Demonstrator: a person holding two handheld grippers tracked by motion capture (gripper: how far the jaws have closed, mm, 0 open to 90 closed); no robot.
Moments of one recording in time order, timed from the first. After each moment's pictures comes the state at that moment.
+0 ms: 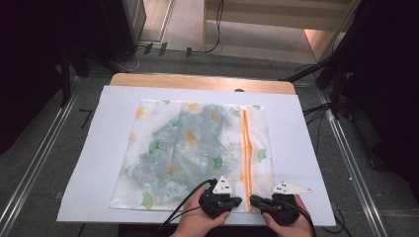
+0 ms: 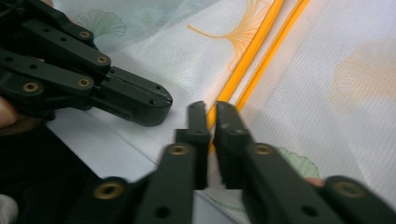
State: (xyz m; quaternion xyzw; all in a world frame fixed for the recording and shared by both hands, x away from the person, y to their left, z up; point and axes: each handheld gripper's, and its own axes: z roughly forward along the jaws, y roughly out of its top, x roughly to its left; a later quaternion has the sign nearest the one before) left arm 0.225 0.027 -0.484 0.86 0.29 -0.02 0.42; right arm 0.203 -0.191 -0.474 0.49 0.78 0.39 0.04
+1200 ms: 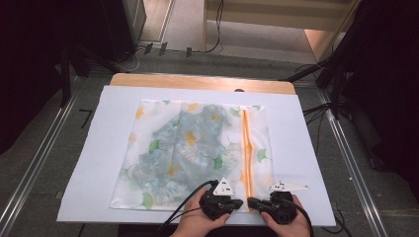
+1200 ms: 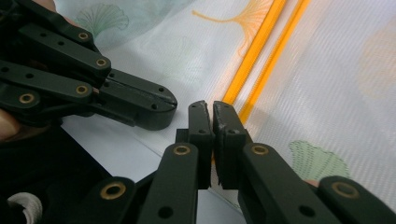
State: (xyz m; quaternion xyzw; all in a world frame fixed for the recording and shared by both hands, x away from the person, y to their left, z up) left arm 0.224 0.026 -0.486 0.86 0.27 -0.03 0.42; right arm 0.208 -0.192 -0.479 0.51 0.77 0.39 -0.02
